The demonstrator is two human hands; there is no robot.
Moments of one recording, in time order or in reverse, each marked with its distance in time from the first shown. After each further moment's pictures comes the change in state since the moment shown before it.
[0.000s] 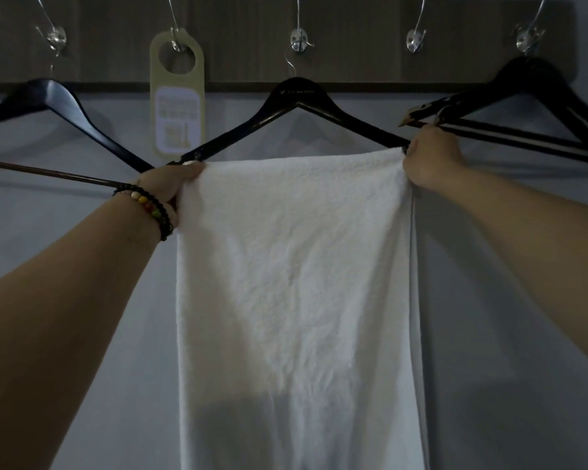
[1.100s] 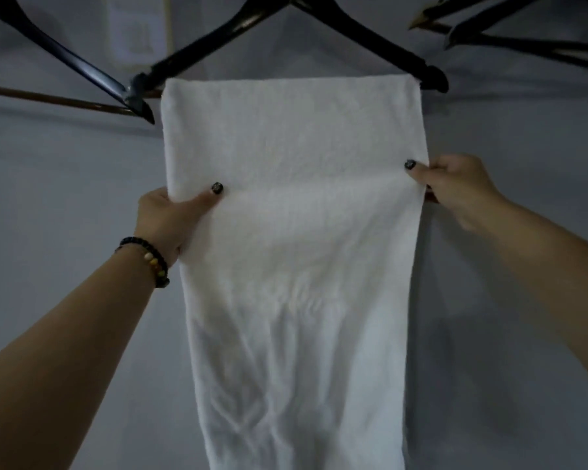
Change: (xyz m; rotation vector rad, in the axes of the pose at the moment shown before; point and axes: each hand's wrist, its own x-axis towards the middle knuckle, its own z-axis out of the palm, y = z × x) left_hand -0.047 -0.127 -0.013 0.169 -0.028 0.197; right_hand -0.106 0.079 0.049 0.666 -0.220 0.301
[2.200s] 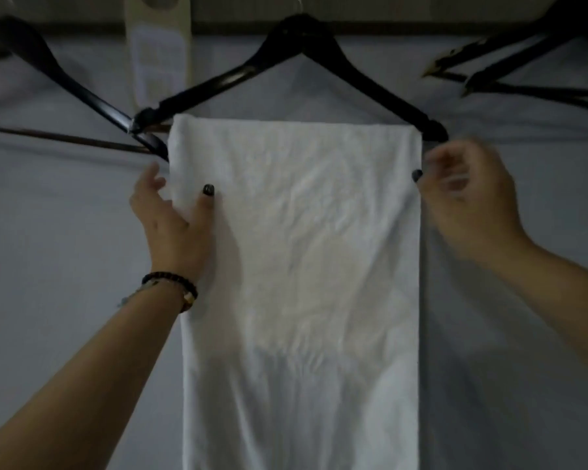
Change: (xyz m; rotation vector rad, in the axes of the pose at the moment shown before) left_hand 0.022 0.004 0.019 0.192 0.340 0.497; right_hand -0.026 -0.046 0.008 -0.244 0.217 -0.609
